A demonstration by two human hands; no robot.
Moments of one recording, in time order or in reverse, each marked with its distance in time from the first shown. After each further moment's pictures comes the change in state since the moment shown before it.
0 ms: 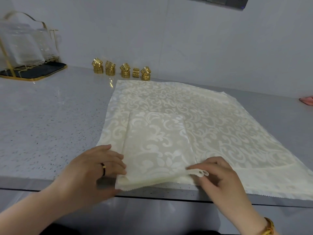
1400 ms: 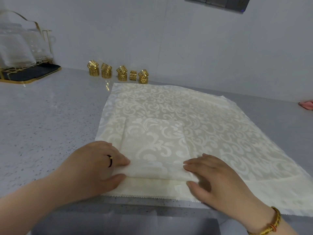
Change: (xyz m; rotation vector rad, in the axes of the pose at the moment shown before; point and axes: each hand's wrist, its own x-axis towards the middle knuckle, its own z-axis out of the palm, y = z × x) left_hand 0.035 -0.016 0.000 0.205 -0.192 -0.183; right_hand 0.036 0.008 -0.012 -0.578 -0.183 -0.400
